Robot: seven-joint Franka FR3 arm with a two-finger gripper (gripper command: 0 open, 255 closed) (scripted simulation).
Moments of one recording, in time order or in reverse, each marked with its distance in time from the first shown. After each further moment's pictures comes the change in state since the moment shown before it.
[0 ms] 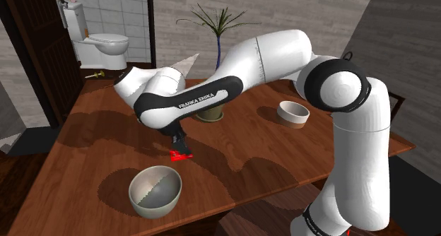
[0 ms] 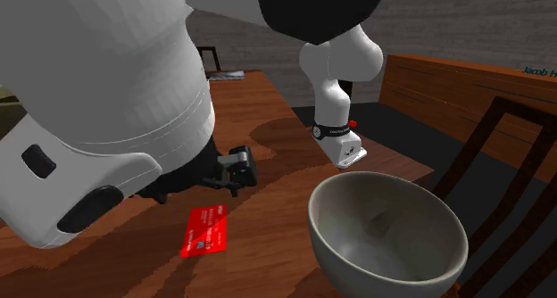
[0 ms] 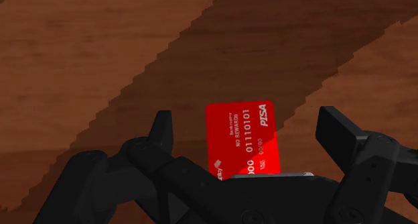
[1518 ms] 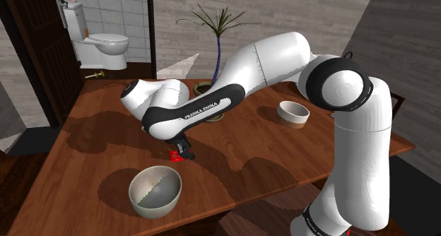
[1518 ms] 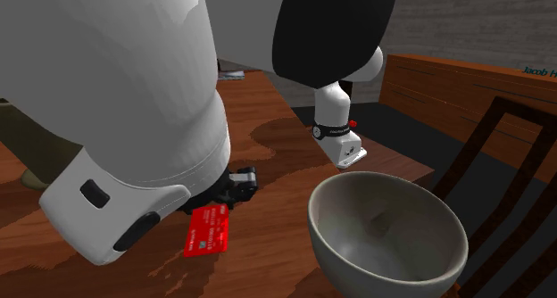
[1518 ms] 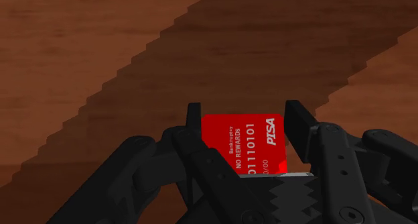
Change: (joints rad) arm -0.015 -0.013 0.001 -0.106 -0.012 0.087 0.005
